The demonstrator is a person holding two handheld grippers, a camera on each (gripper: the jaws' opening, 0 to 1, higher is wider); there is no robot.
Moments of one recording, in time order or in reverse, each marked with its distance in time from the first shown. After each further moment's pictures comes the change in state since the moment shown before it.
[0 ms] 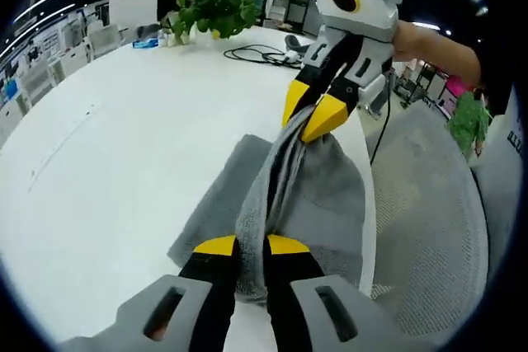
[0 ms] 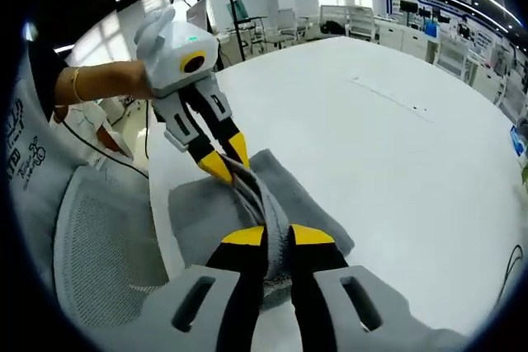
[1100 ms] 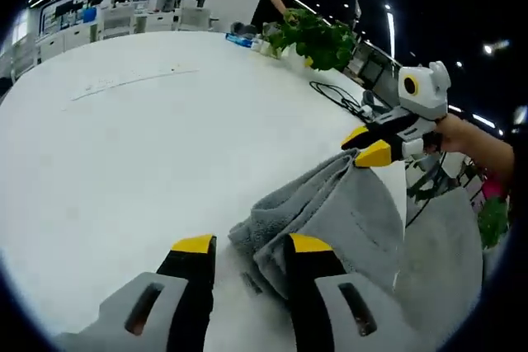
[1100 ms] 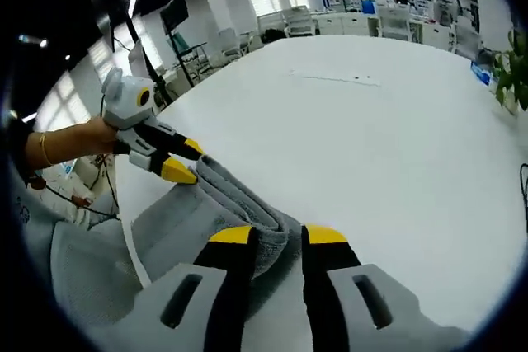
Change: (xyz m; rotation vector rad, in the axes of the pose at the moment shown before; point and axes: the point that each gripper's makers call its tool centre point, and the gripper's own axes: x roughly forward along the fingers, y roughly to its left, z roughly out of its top) left arm -0.009 0.059 -0.025 -0.424 -0.159 0.197; right arm 0.005 -0.056 -0.029 0.342 -0.089 -0.145
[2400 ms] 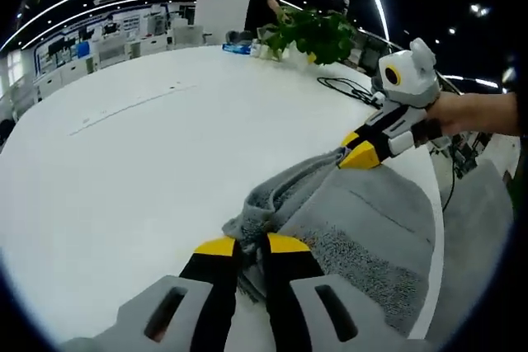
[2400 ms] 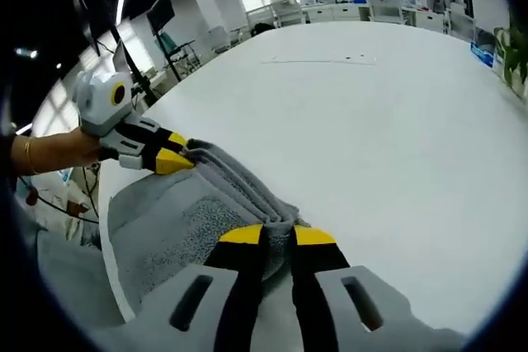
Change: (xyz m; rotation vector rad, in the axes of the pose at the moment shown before) left arm 0.037 0.029 0.027 0.169 -0.058 0.076; right arm 0.058 -0.029 0.013 -0.007 -0.002 0.001
